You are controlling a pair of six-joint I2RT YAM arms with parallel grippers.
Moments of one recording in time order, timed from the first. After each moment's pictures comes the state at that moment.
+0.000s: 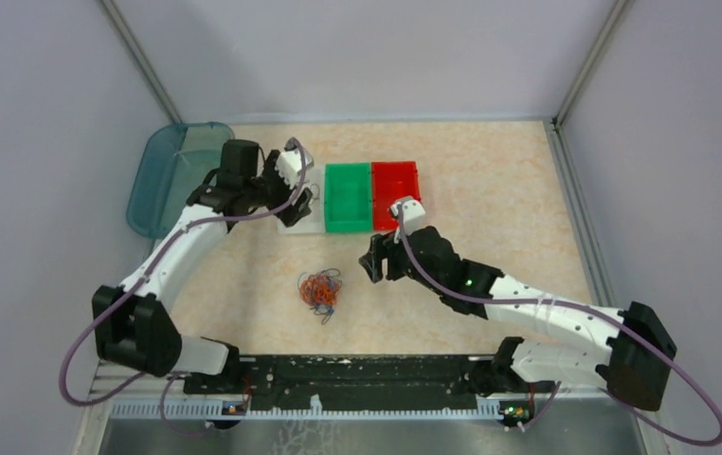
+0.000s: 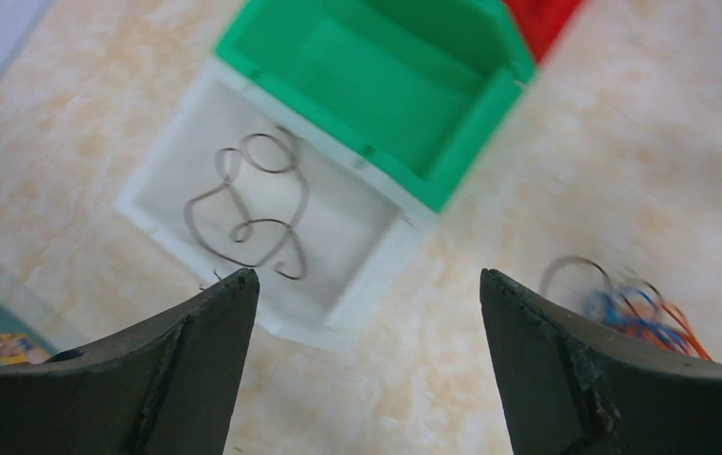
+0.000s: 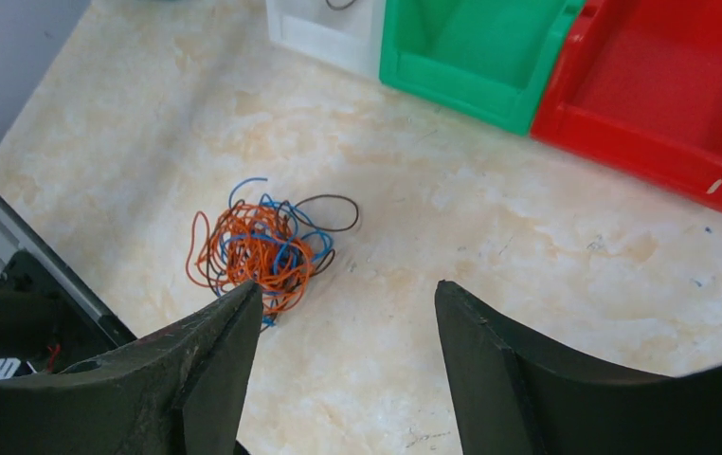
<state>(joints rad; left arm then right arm) -0.29 1.44 1.17 -0.38 0.34 0.48 0.97 1.05 0.70 -0.03 0.22 0.44</state>
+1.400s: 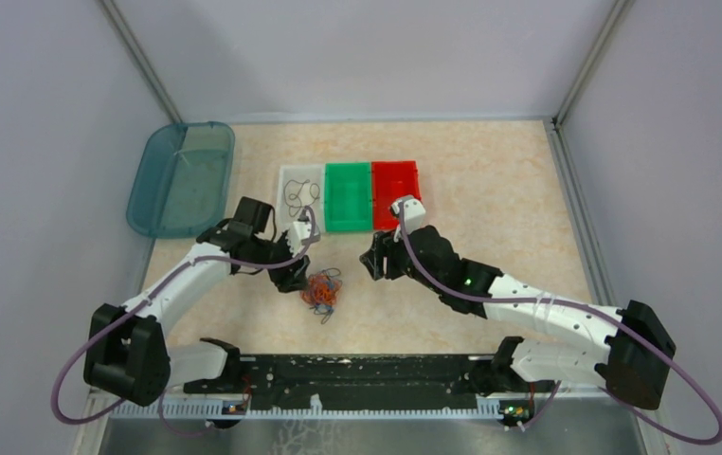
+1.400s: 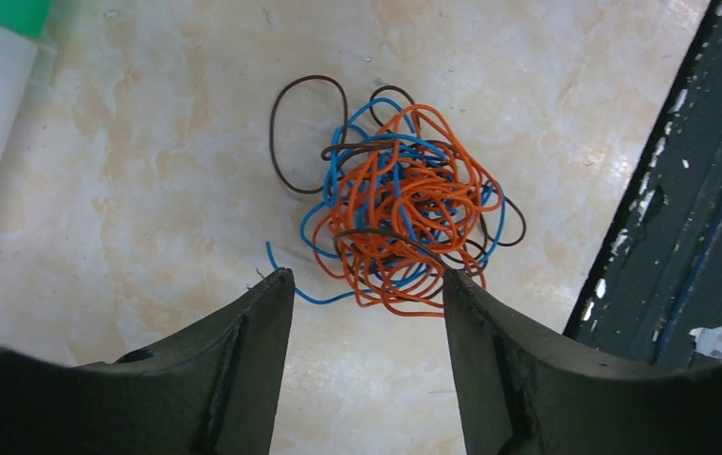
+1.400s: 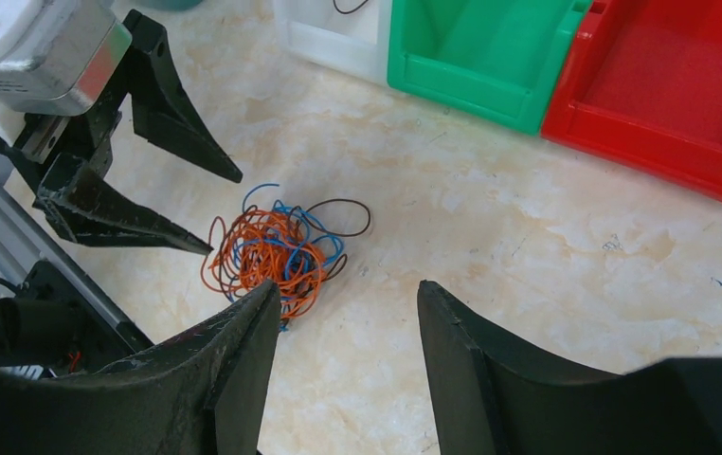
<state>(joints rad) -0.35 1.24 0.76 -0.60 0.62 0.60 0.97 1.08 0.70 -0.01 0.21 0.48</state>
